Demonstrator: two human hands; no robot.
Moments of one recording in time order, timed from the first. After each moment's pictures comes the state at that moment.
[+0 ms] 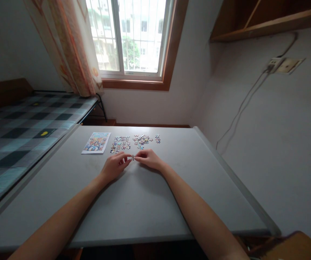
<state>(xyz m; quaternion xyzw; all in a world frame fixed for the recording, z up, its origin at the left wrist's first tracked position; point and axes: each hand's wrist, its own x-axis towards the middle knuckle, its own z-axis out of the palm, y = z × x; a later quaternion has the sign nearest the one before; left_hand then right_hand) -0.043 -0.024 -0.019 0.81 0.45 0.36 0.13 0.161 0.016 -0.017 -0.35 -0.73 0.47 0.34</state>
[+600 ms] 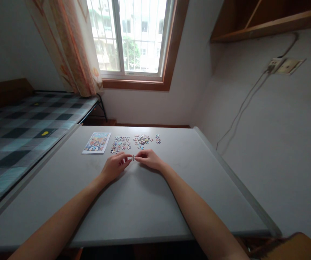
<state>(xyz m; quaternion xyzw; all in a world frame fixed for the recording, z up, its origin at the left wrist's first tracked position) -0.043 -0.023 -0.019 0.81 0.45 0.35 0.13 0.162 0.016 -0.017 -0.35 -0.74 0.47 0.34</state>
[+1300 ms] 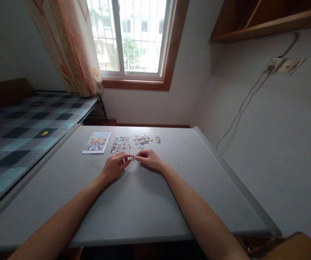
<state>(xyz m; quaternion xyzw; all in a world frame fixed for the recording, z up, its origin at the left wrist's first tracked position) -0.043 -0.024 -0.018 0.81 0.45 0.35 0.12 0.162 0.017 -0.017 -0.35 -0.75 0.46 0.34</state>
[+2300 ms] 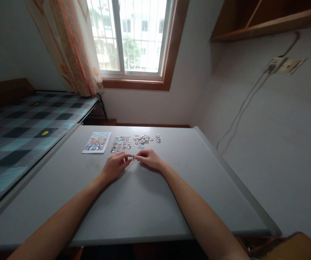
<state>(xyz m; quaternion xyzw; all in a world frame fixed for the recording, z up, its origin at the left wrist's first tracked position) -0.044 -0.023 -0.020 0.81 0.45 0.35 0.13 0.161 0.016 -0.016 -0.35 -0.74 0.46 0.34</state>
